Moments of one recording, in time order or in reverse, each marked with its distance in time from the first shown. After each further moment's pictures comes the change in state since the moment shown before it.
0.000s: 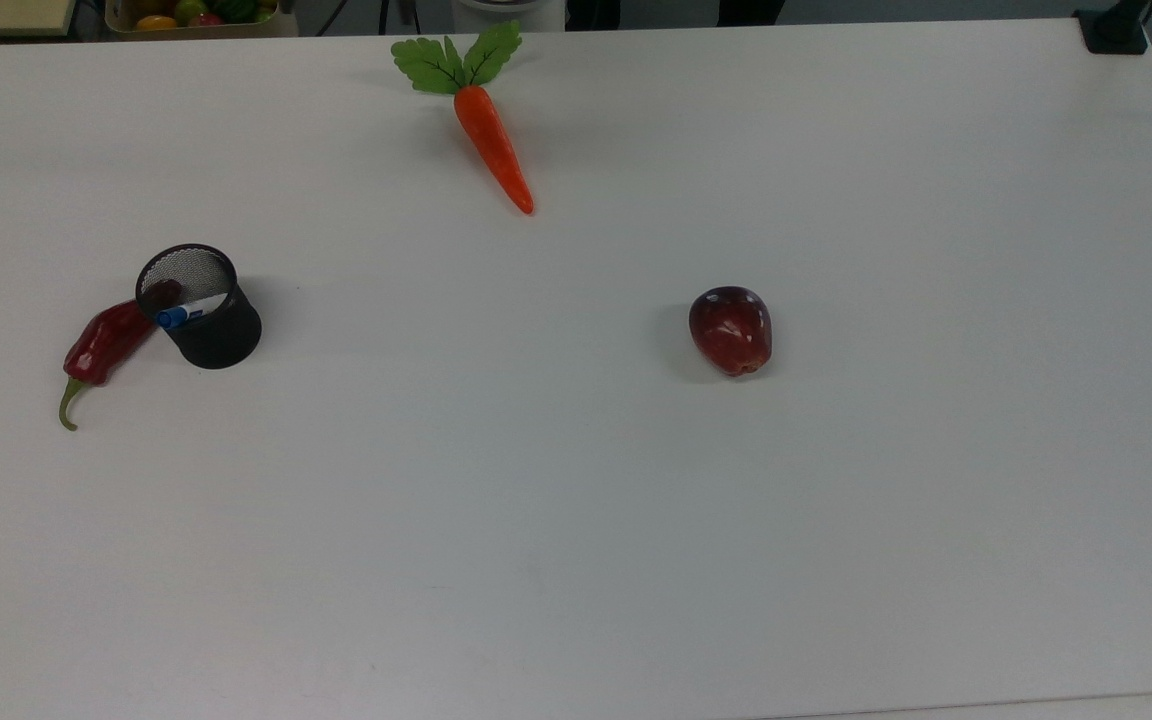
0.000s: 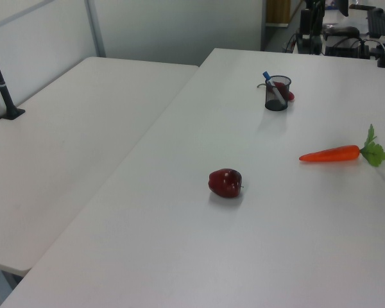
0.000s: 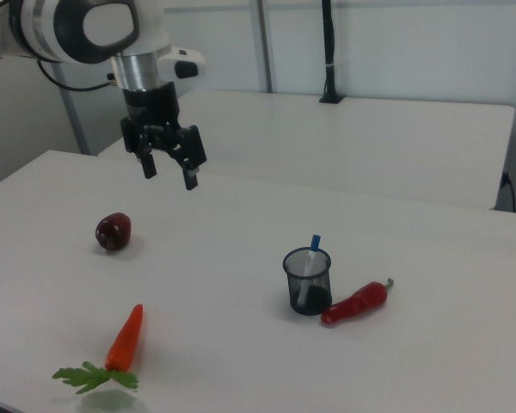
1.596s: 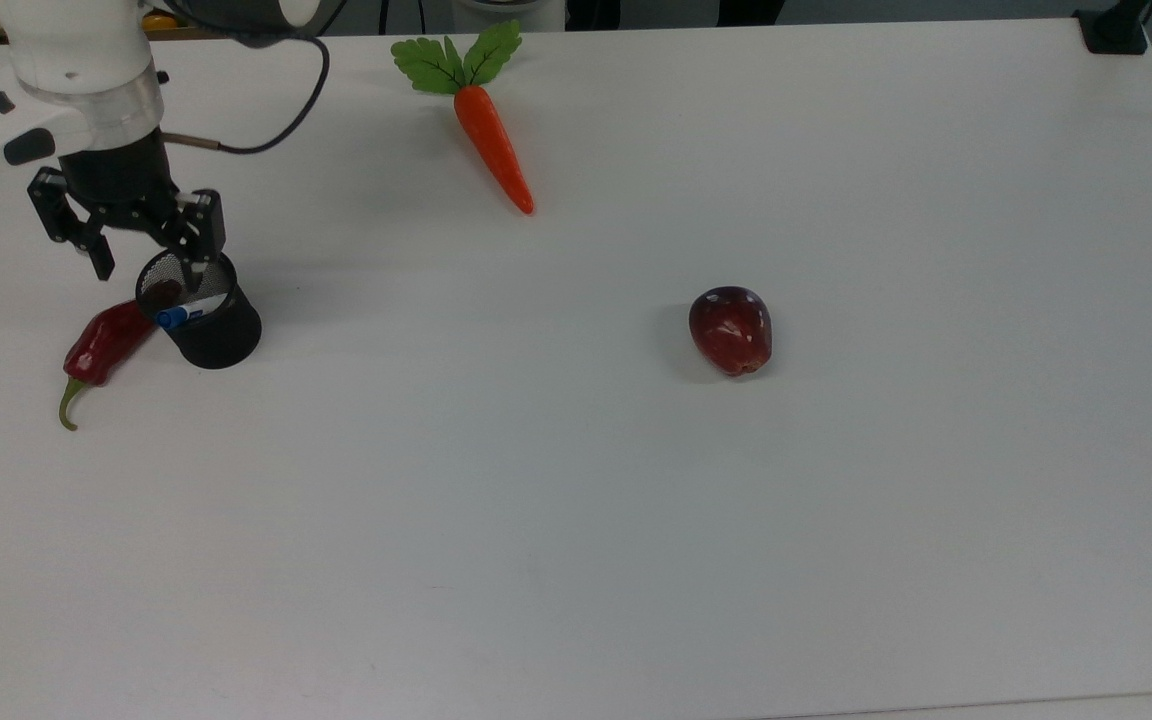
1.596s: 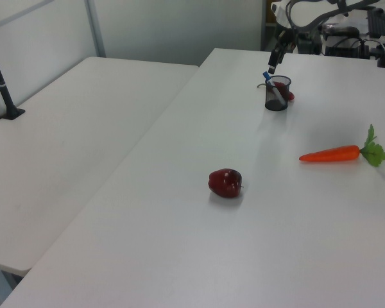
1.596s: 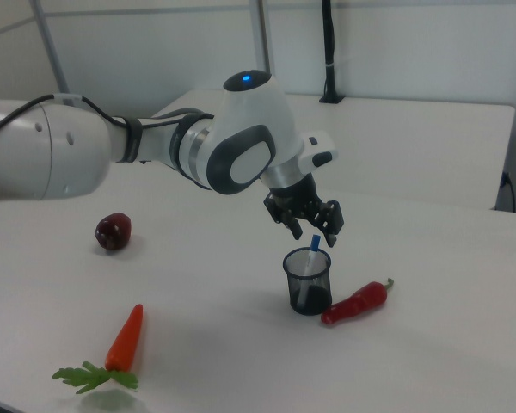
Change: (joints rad) arm -0.219 0.375 -0.006 -0.018 0.022 0.715 -0.227
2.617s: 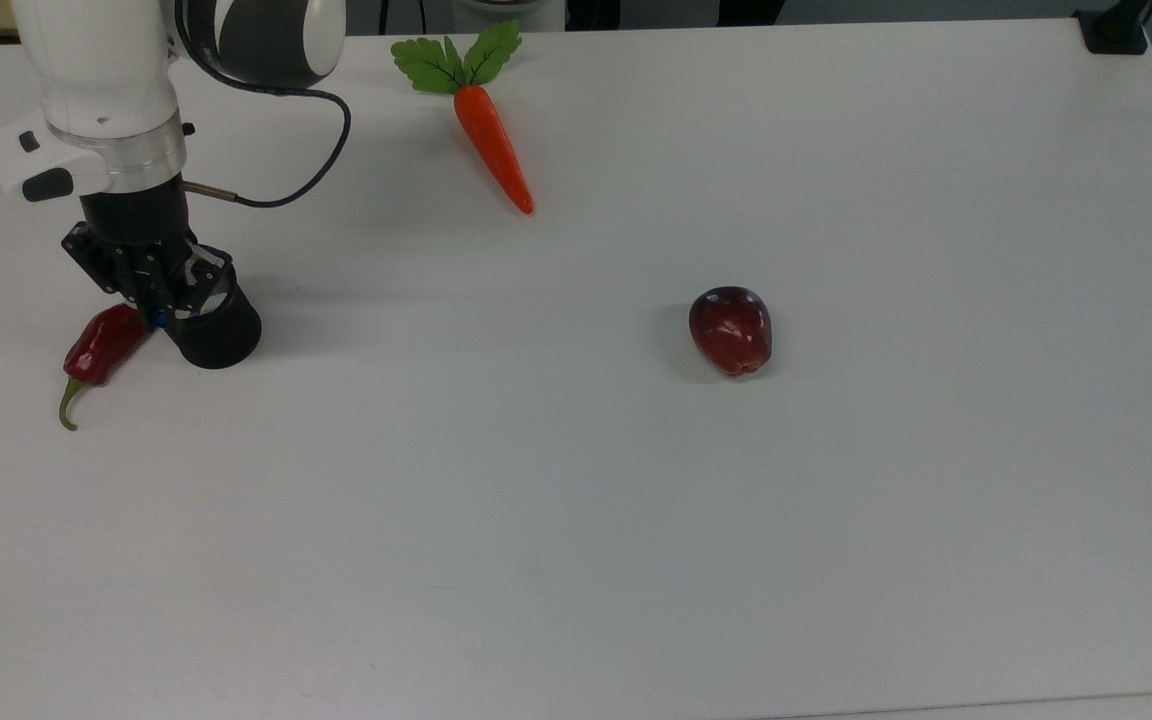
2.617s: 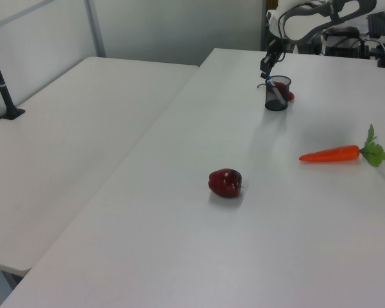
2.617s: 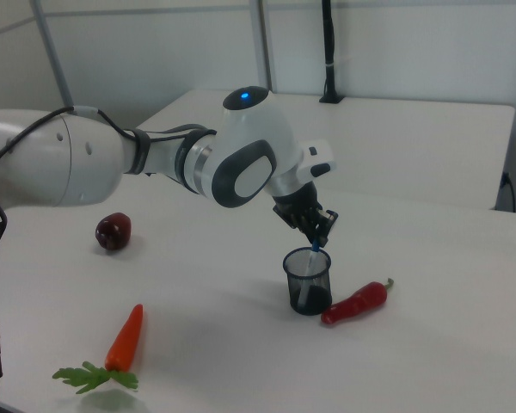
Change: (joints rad) arm 0.007 0.054 0.016 0.002 0.002 0.108 0.114
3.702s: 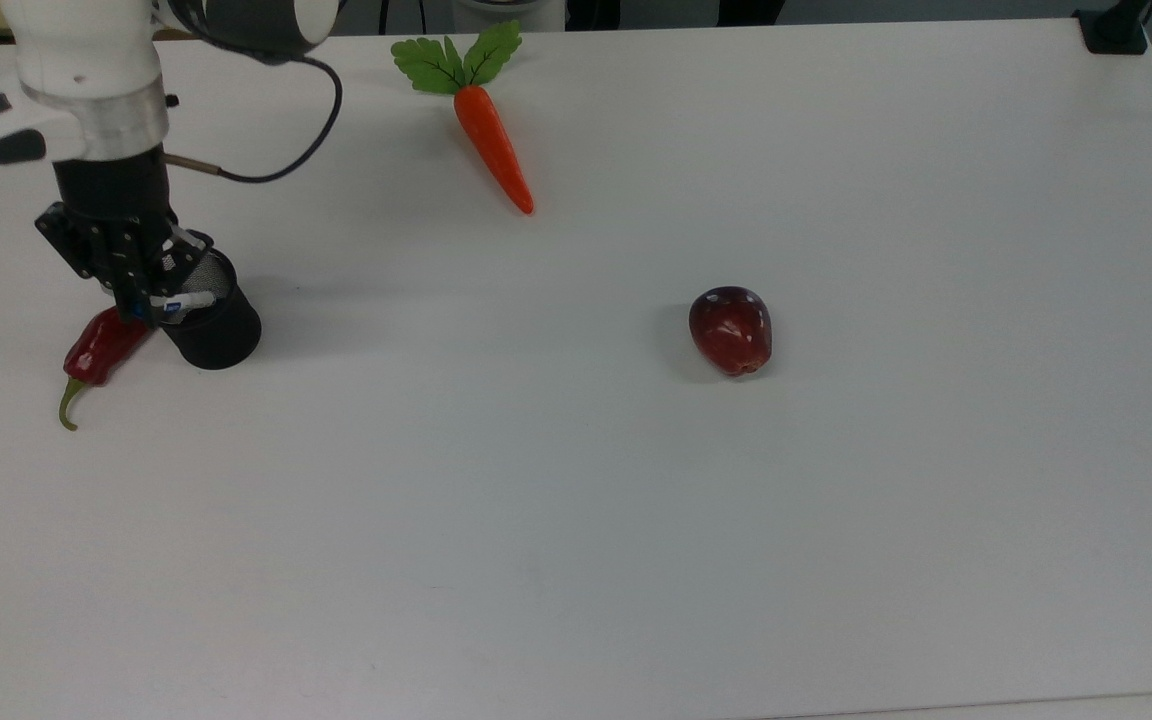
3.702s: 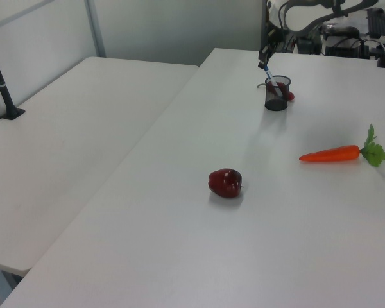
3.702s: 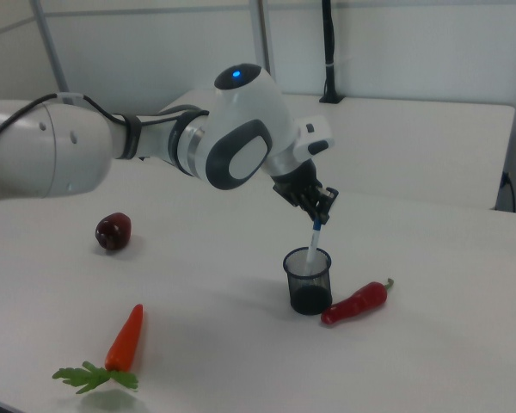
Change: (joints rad) arm 0.001 -0.039 0.000 0.029 0.014 0.000 0.002
